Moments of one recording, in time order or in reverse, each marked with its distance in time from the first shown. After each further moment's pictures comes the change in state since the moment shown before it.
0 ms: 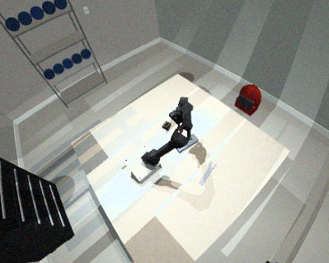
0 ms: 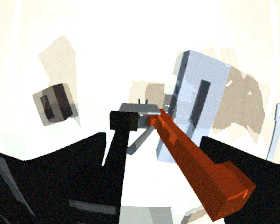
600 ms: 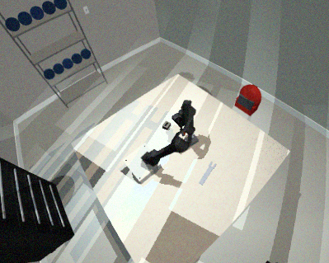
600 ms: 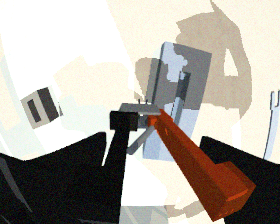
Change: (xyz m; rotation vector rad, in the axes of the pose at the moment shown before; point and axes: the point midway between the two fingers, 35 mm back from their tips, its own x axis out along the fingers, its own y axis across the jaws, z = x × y) arm 0.002 -0.031 -0.005 0.064 0.001 -0.006
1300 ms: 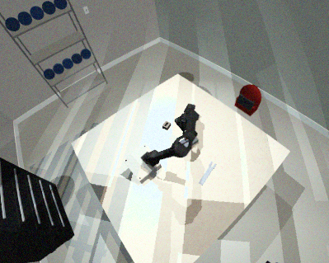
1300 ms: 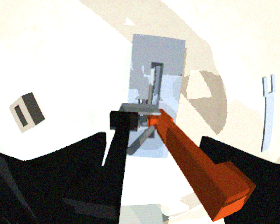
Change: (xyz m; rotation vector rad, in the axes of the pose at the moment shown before) arm 0.003 -0.035 -0.008 0.075 0.002 -0.010
